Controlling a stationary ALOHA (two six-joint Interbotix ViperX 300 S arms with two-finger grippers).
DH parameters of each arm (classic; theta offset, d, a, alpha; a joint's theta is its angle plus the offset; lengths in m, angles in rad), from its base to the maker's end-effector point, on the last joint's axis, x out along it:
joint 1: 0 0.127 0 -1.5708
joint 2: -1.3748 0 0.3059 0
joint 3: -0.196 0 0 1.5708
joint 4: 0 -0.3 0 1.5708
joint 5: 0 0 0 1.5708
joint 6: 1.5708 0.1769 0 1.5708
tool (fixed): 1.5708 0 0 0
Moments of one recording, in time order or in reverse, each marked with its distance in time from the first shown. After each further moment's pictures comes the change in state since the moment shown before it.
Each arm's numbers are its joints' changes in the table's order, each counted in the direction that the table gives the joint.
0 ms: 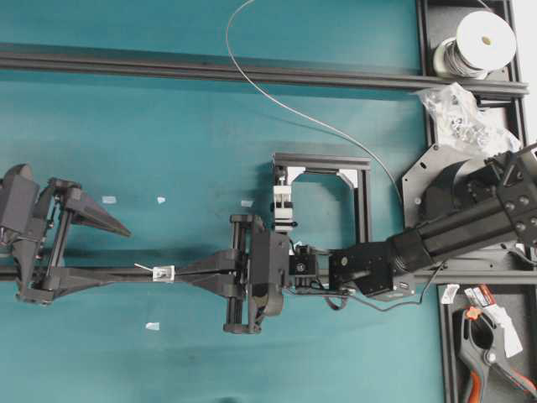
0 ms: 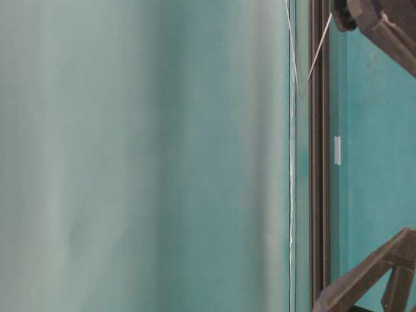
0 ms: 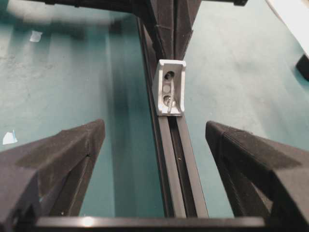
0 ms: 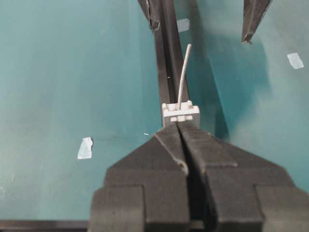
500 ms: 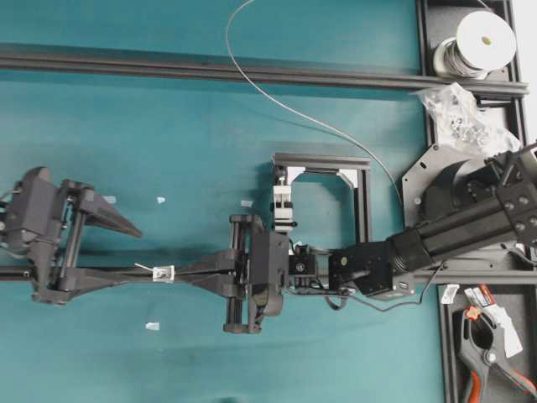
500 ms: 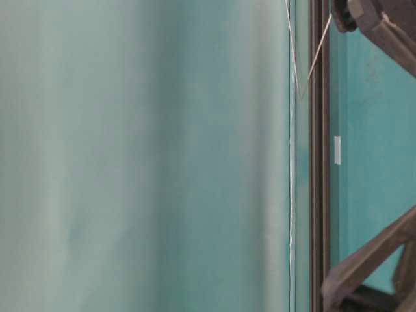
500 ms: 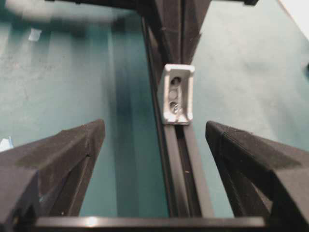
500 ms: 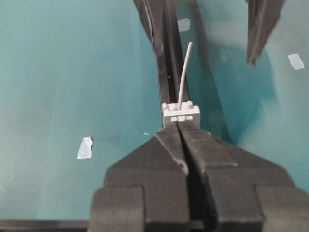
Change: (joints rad) left arm 0.011 0.049 -0.069 0.000 -0.058 0.002; right arm -0.002 0.002 0.000 0.005 0.000 0.000
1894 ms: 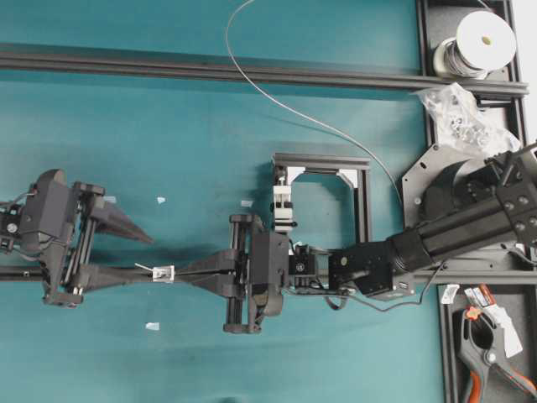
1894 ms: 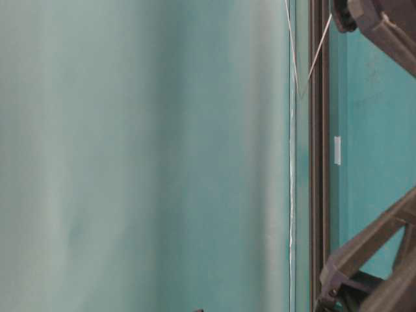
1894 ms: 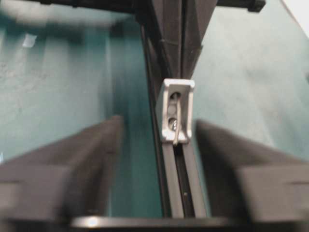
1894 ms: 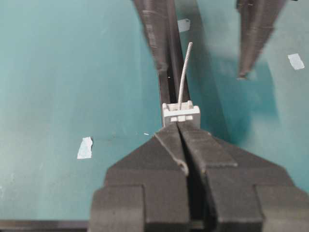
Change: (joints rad) left arm 0.002 -0.021 -0.038 0.000 -0.064 -0.005; right arm 0.000 -0.002 0.000 0.000 0.000 0.000
